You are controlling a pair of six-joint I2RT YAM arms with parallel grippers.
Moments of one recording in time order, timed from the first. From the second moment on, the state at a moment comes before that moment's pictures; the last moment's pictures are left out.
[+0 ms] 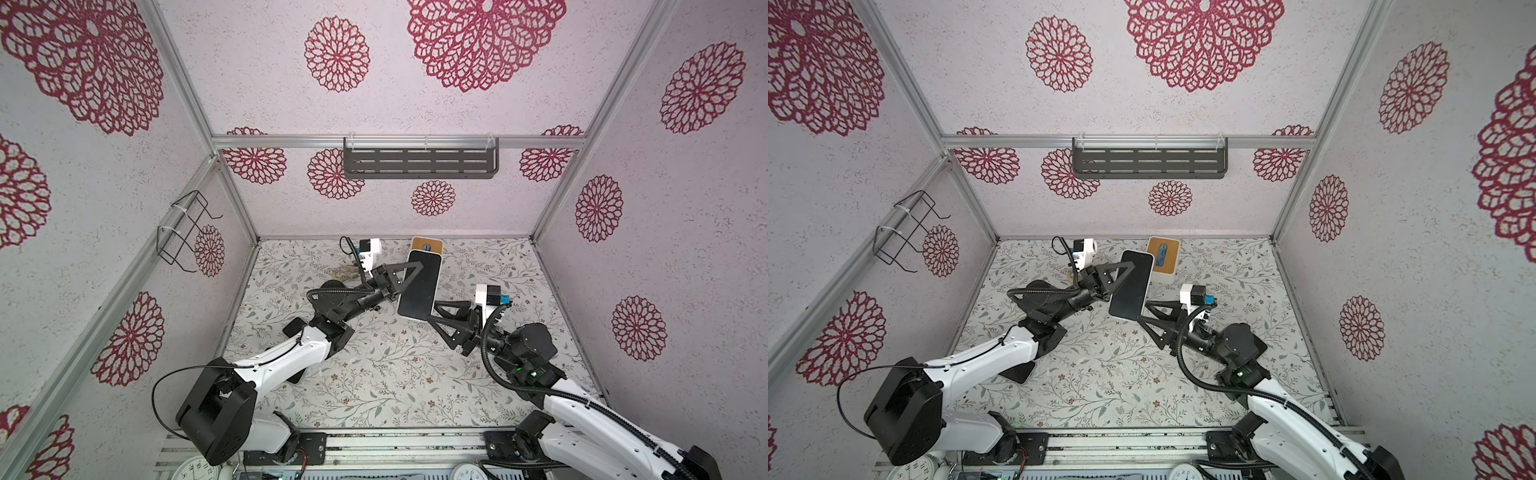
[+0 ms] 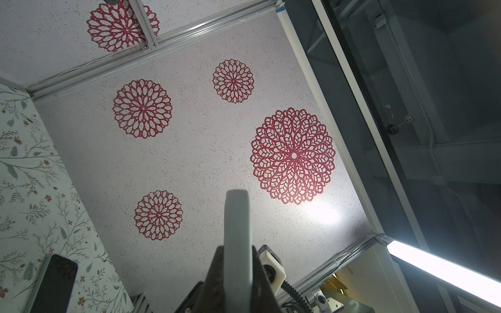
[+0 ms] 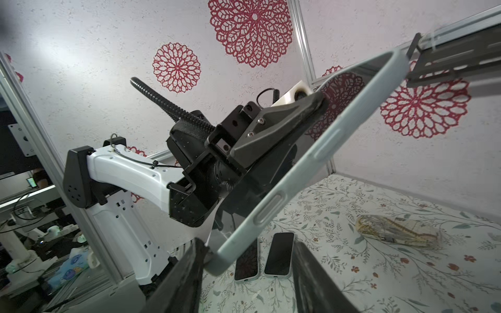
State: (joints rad) left arm -0.66 1.40 0.86 0.97 0.46 -1.42; right arm 0.68 0.82 0.48 0.66 -0.53 0.52
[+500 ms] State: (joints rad) left arm -0.66 1.42 0.88 0.96 0.46 -1.40; right arm 0.70 0.83 0.48 0.68 -0.56 0.55
